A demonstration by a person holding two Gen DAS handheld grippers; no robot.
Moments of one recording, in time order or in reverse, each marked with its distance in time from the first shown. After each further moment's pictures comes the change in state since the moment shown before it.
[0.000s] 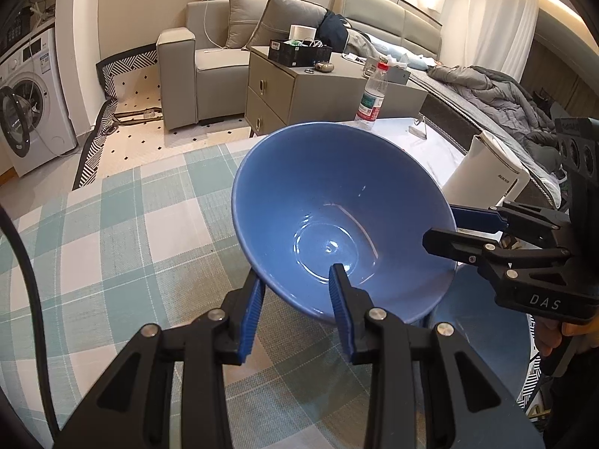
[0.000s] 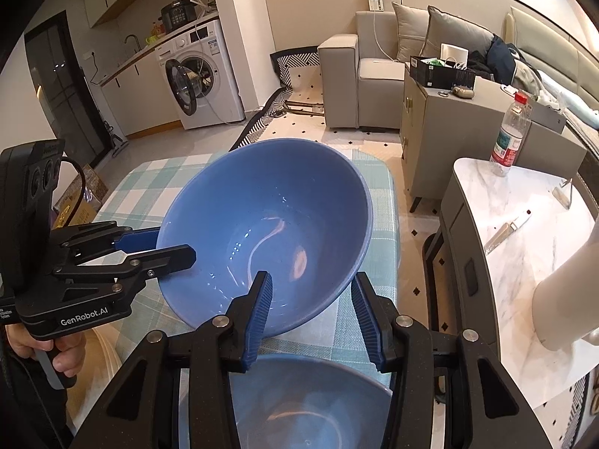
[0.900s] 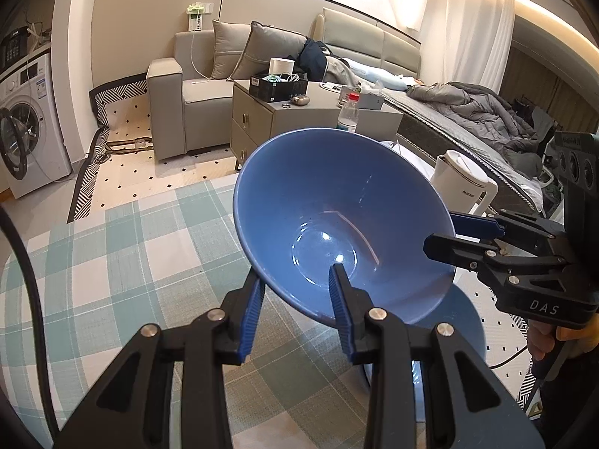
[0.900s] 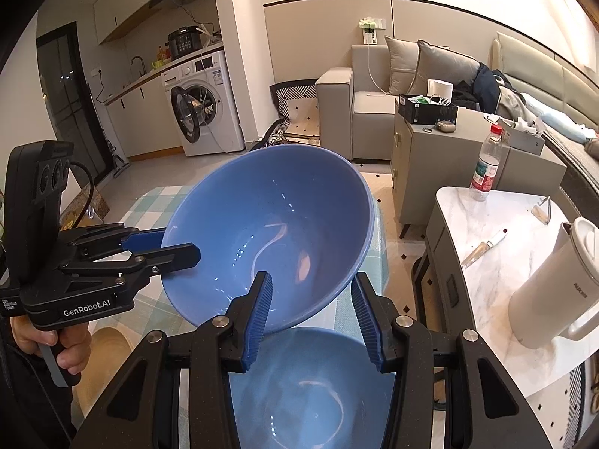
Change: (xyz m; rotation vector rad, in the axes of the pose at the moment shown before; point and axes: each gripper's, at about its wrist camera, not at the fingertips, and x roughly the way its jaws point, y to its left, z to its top) left arm -0.057 -0.026 0.001 0.041 -0.101 -0.045; right arm -0.085 0.021 -0.014 -0.010 -0.124 -0.034
